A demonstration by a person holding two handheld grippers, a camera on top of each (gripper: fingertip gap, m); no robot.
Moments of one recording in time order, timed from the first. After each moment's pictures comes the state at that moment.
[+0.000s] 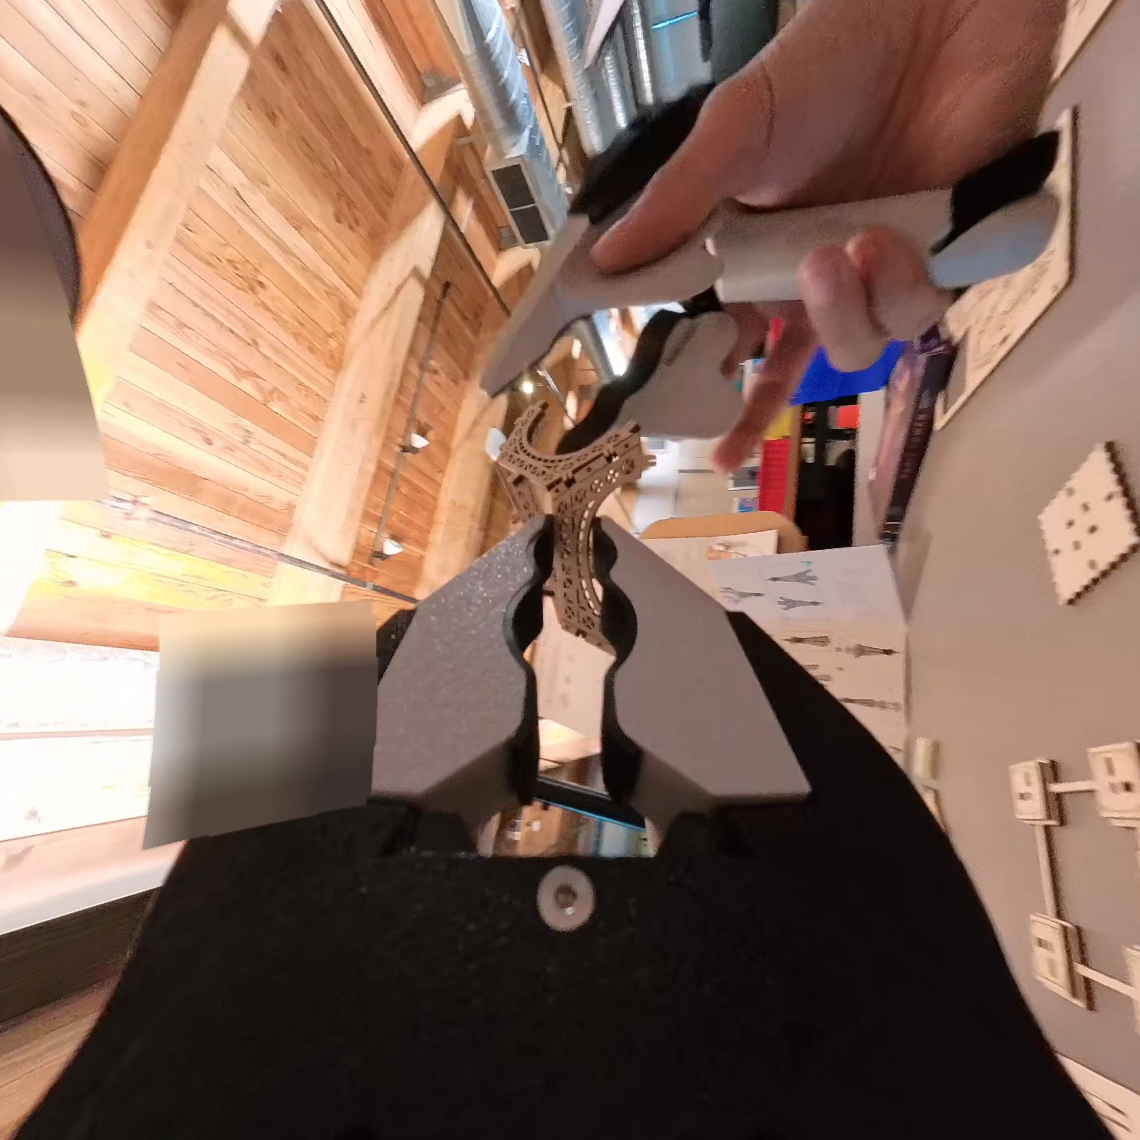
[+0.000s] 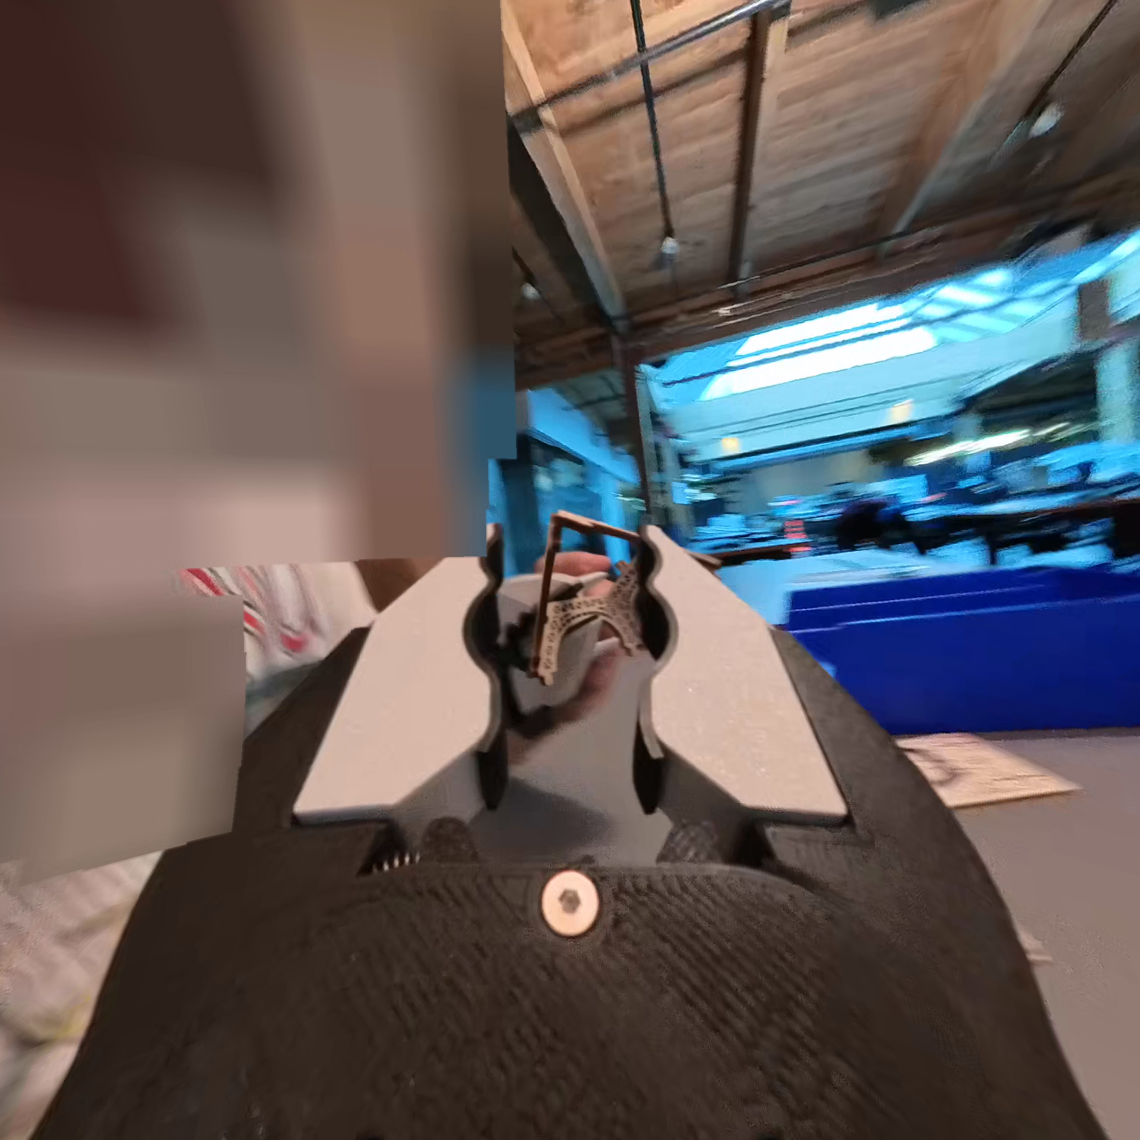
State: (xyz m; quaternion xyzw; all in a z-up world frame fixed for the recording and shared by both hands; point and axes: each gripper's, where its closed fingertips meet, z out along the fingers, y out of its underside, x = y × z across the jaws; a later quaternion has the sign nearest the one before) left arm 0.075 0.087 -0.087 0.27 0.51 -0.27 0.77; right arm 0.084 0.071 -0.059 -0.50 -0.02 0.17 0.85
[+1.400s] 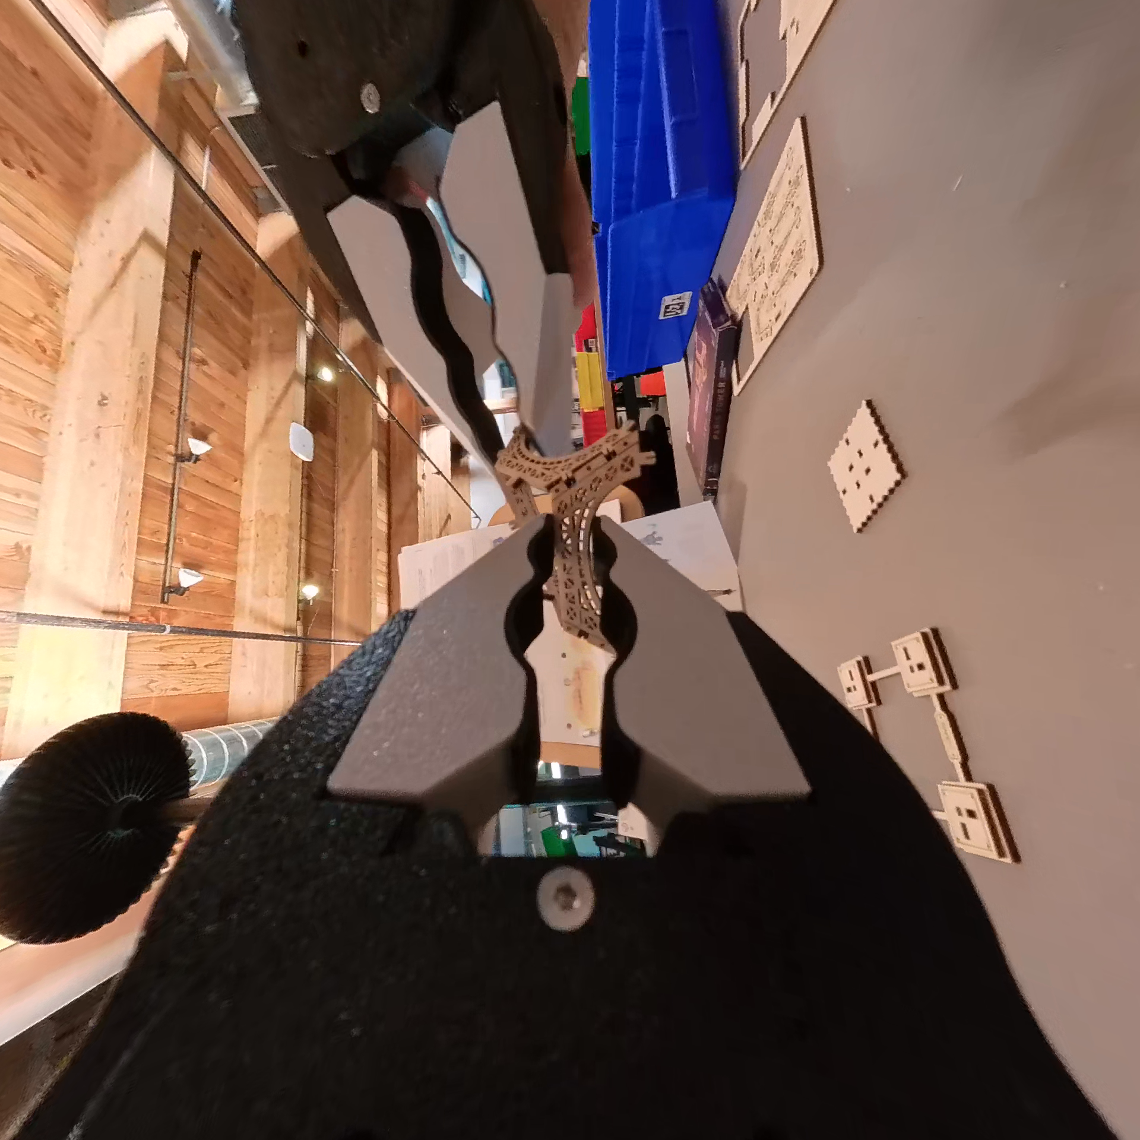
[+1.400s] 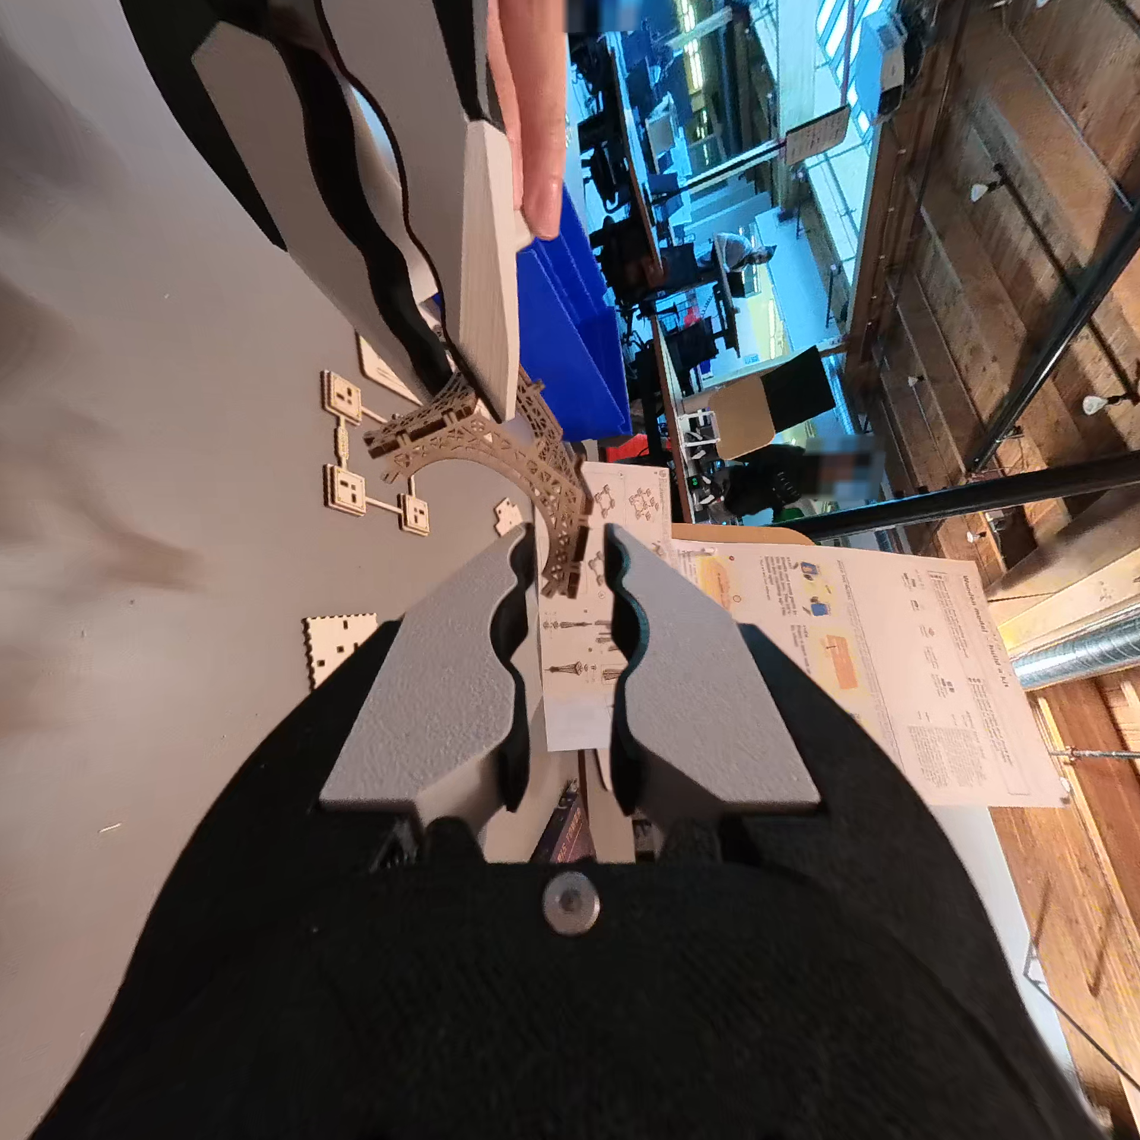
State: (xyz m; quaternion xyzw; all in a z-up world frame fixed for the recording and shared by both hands) left arm 0.091 0.084 -0.123 0.29 0.65 -0.22 0.67; right arm 0.119 0.077 -0.112 -0.73 -0.25 -0.49 0.41
